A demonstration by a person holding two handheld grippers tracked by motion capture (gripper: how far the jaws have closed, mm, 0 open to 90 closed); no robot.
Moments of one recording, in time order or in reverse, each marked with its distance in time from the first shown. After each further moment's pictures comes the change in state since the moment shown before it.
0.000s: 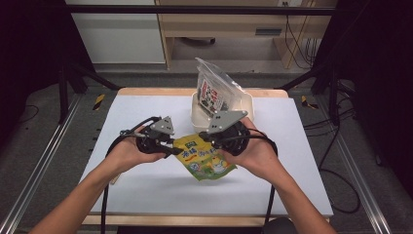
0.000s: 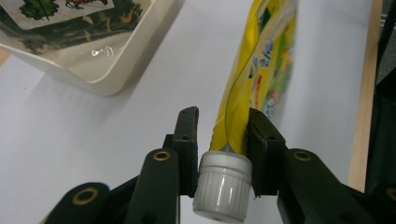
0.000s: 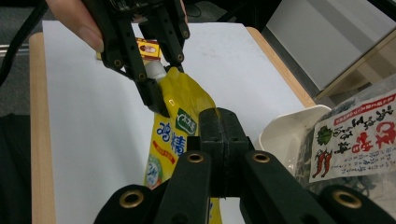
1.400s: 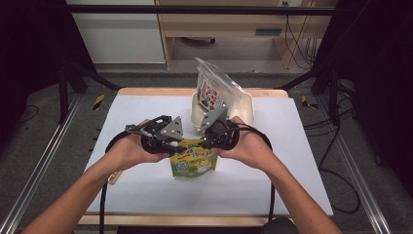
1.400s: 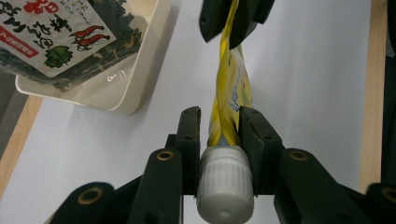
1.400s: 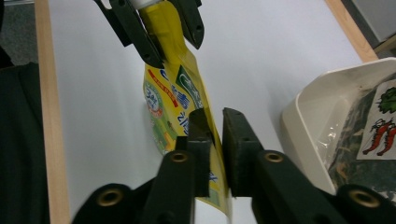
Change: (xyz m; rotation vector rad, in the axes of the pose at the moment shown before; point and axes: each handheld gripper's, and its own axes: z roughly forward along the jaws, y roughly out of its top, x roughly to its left) left arm -0.019 0.032 -0.012 0.082 0.059 0.195; right arm -0.017 -0.009 0.043 0.231 0.150 0.009
